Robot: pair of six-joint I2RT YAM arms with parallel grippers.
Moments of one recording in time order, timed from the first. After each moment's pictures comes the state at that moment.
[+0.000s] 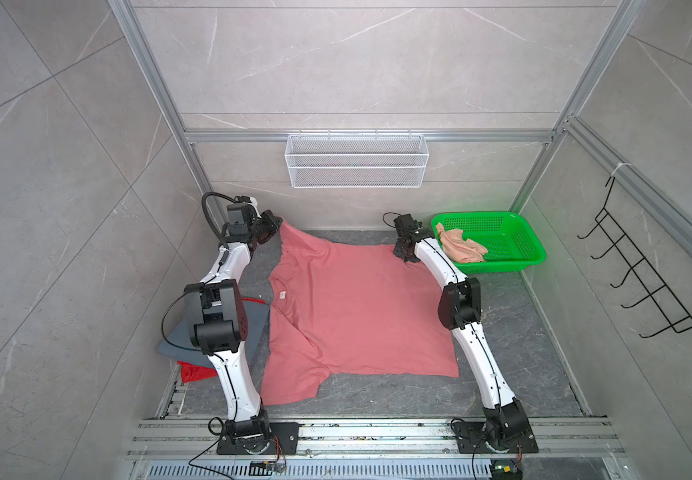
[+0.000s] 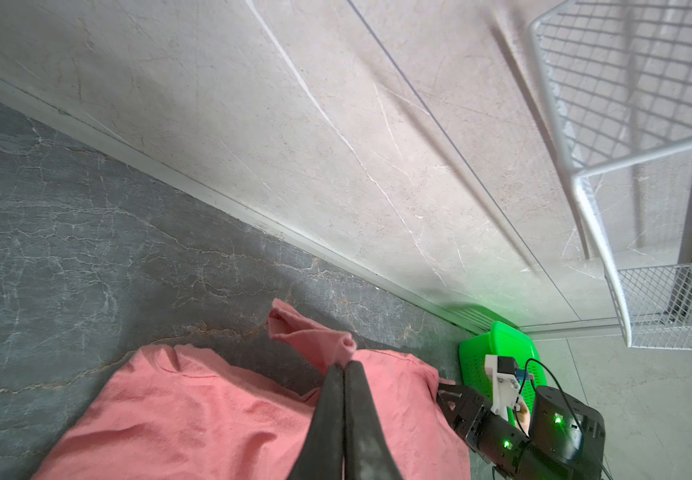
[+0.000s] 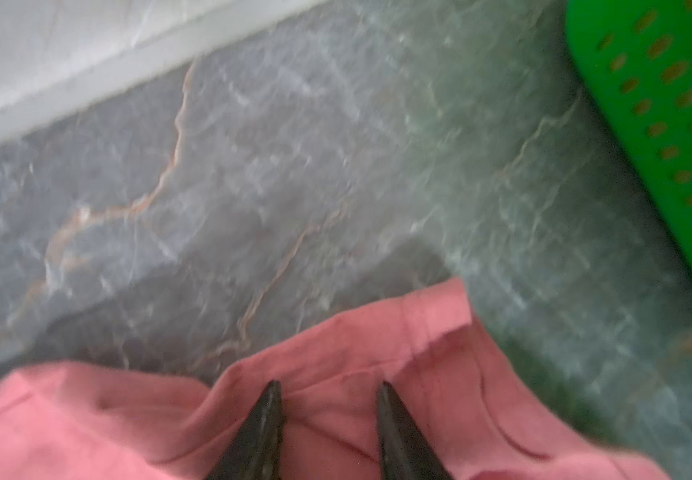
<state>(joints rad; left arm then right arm) 0.10 2.02 1.68 -0.10 0.51 -0.65 0.32 2.80 2.71 -0.99 0.29 0.61</state>
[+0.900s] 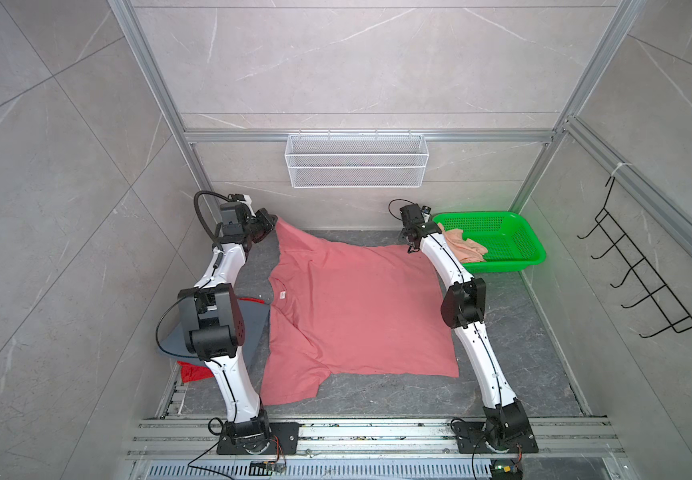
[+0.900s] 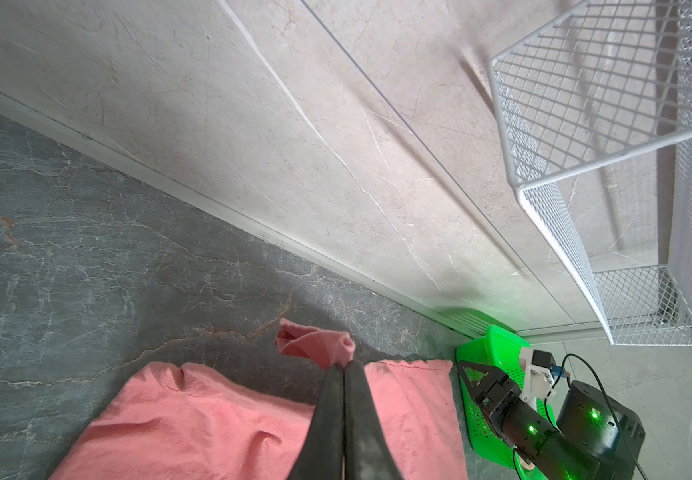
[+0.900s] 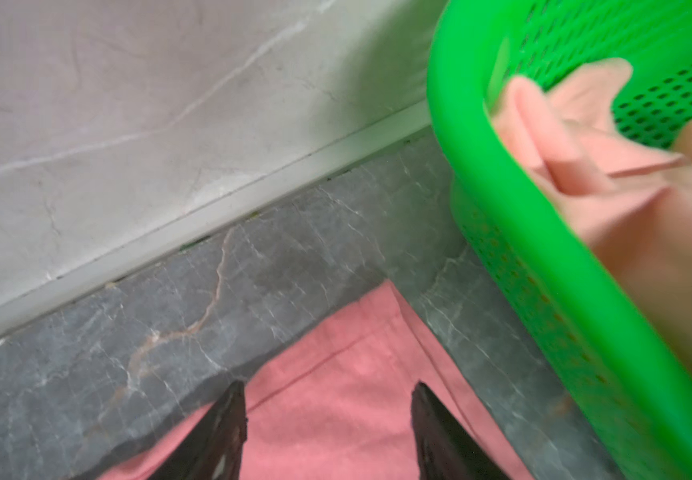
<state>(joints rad) 0.12 1.97 1.66 -0.10 0.52 -0.64 0.28 2.79 2.79 -0.87 0.40 0.59</state>
